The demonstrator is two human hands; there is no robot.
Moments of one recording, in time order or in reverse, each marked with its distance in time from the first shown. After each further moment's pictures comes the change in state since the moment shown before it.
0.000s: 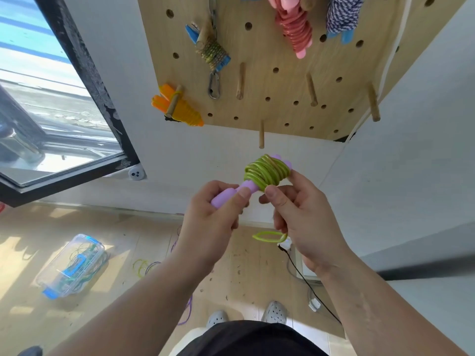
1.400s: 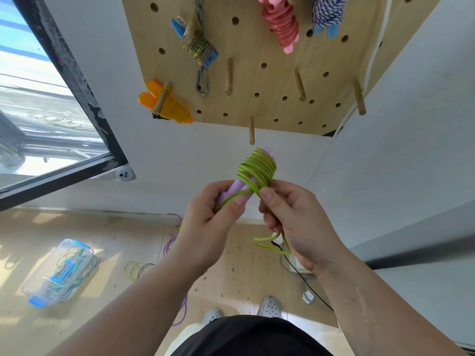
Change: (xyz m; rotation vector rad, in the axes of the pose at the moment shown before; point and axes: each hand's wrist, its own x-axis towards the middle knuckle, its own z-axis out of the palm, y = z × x) left_hand 0.003 -0.020 -0.003 0.009 -0.151 0.072; right_hand -0.009 0.006 -0.001 0.074 -0.051 0.079
